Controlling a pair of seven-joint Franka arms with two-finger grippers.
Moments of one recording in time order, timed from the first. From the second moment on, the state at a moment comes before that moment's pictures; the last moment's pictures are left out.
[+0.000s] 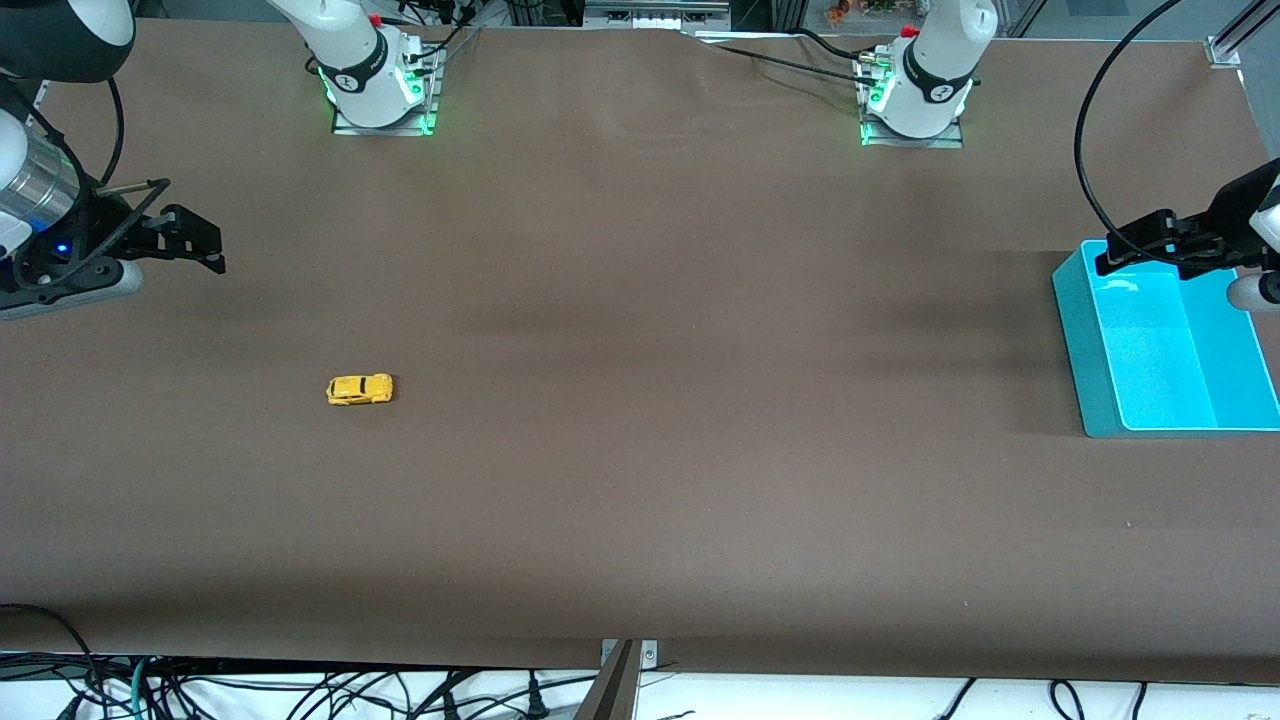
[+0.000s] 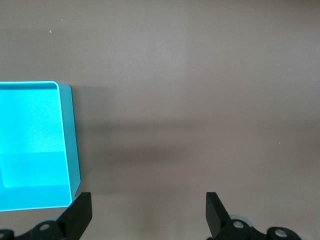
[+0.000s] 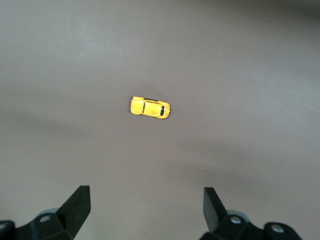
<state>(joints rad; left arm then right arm) -0.04 0.12 0.11 -1.47 -0.10 1.48 0.05 0.06 0.07 -0.01 -1.61 -0.02 1.64 -0.20</state>
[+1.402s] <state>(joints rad) -0.04 0.12 0.11 -1.47 -0.10 1.48 0.05 0.07 0.11 0.00 -1.61 0.03 1.64 -0.20</state>
